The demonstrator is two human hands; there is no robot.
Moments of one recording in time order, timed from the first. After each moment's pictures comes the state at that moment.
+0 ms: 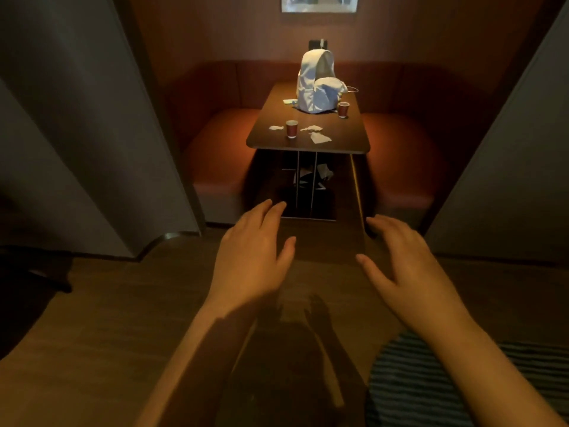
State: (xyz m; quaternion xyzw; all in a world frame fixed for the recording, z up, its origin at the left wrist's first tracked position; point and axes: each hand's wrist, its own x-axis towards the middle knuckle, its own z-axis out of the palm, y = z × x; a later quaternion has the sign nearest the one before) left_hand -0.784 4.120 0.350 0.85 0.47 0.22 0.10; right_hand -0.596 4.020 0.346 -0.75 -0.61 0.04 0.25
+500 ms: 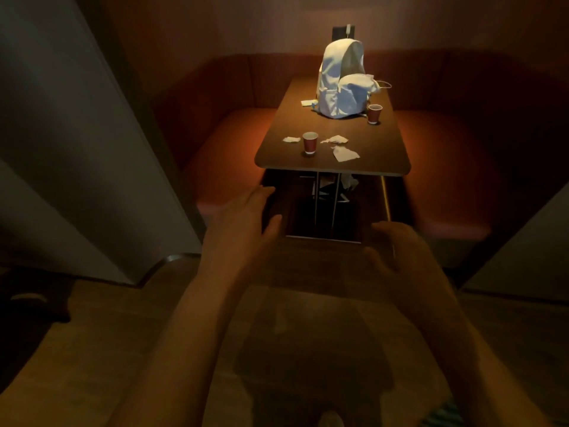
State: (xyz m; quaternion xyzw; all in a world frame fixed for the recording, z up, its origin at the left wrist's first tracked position) left_hand -0.676 4.441 0.340 0.83 0.49 0.25 0.09; right_hand -0.462 4.343 0.288 -0.76 -0.56 0.12 0.30
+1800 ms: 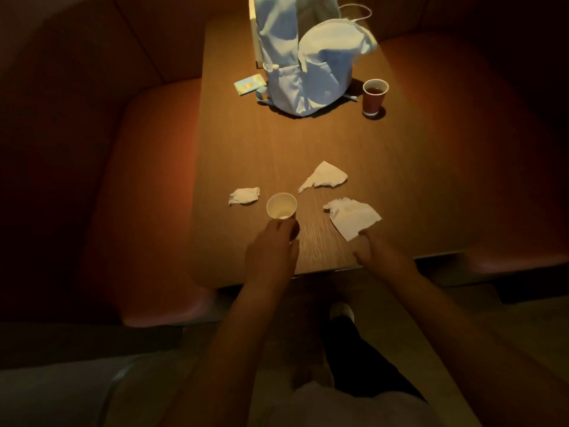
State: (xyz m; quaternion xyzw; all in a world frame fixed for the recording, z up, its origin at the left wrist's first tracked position) left_hand -0.349 5.119 0.151 0.87 0.44 0.07 0.22; right_hand -0.163 5.013 0.089 -0.85 -0.39 0.30 0.16
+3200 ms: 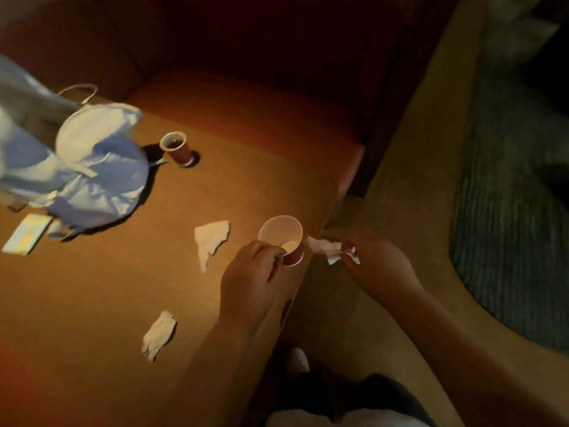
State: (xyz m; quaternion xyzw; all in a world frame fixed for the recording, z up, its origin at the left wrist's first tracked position) left_hand -0.282 5.195 0.168 0.96 -0.09 0.10 0.26; right_hand -0.263 4.978 0.174 -0.97 -0.05 0.07 0.22
